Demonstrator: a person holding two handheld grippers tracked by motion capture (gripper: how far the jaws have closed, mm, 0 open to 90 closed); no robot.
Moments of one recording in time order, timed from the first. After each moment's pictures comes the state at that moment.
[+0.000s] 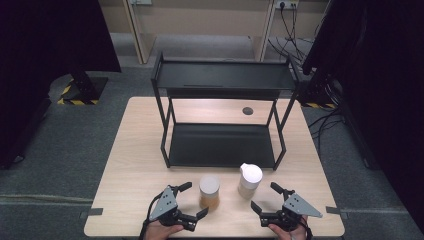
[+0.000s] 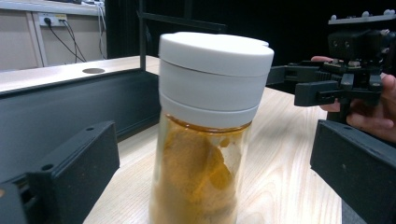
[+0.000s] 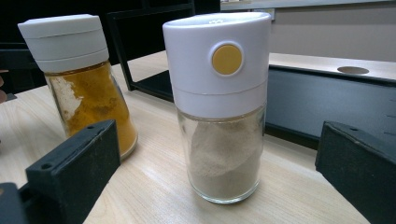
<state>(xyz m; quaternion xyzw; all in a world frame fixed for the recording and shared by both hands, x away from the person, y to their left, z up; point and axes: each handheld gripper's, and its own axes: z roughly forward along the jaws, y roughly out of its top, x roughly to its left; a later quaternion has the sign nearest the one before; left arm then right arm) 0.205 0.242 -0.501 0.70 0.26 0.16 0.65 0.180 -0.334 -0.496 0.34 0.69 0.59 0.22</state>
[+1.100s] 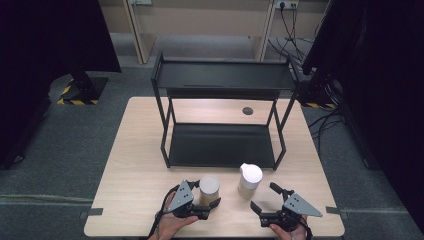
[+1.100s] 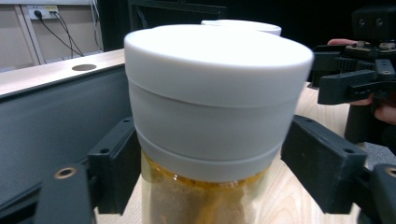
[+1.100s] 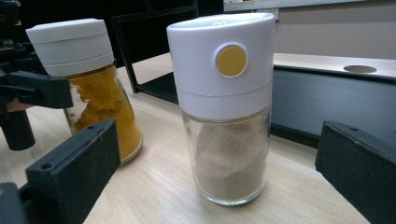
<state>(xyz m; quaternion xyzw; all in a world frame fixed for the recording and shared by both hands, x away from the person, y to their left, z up) 0.228 0.210 -0.487 0.73 0.25 0.17 0.61 0.182 -0.336 -0.497 0.34 0.69 0.60 0.21</state>
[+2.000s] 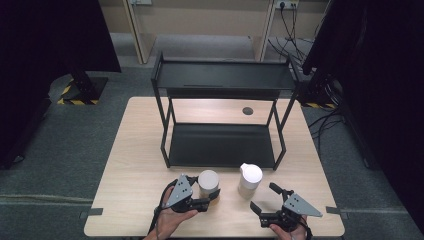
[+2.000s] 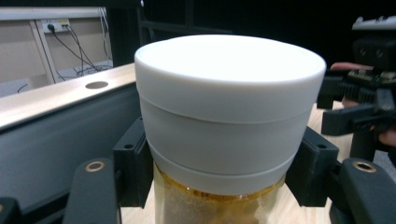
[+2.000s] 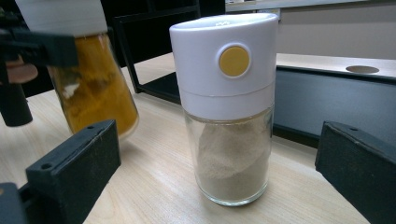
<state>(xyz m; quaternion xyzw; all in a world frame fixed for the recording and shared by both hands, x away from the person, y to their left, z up) 0.226 0.212 -0.461 0.72 0.25 0.19 0.62 0.182 -0.336 -0.497 0.34 0.69 0.60 0.21</state>
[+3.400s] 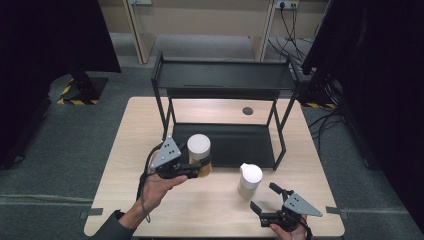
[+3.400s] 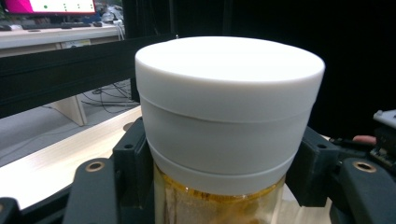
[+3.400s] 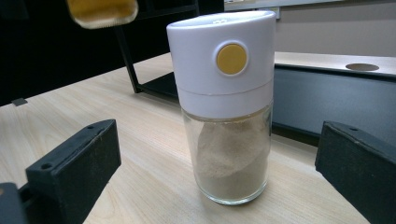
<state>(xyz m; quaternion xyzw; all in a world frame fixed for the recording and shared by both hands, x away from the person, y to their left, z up) 0.269 0.235 -0.360 0.71 0.25 0.20 0.62 0.183 -0.336 -0.497 0.34 0.69 0.60 0.21</state>
